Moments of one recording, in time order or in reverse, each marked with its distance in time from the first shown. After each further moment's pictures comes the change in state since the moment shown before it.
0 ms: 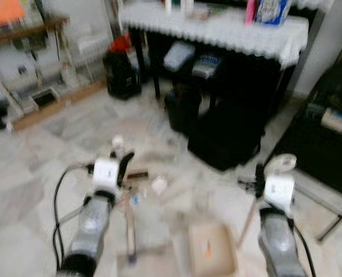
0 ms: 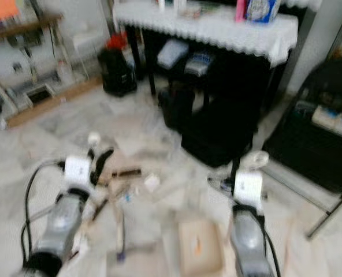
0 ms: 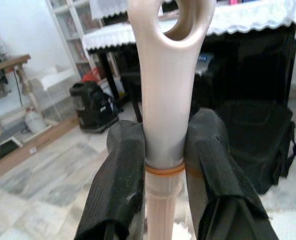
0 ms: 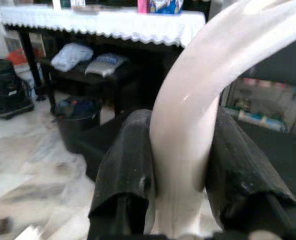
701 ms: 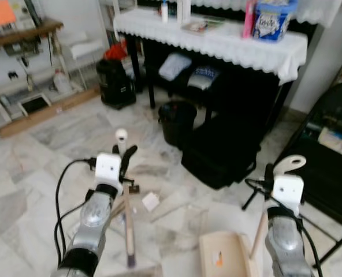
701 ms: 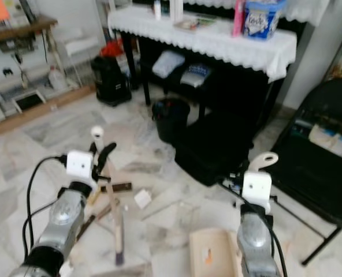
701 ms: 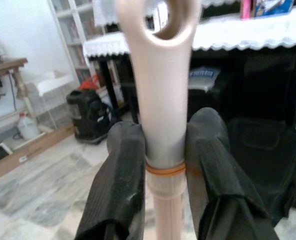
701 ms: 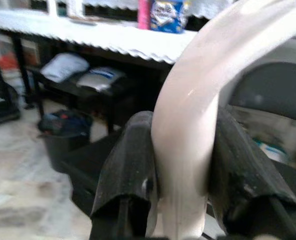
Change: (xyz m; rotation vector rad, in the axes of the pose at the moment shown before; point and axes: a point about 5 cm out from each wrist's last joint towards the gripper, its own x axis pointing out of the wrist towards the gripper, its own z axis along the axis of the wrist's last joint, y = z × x) left arm -0.001 0.013 0.001 0.011 -0.001 0.039; right arm 0.004 0.009 0.007 0.016 -0.023 0.020
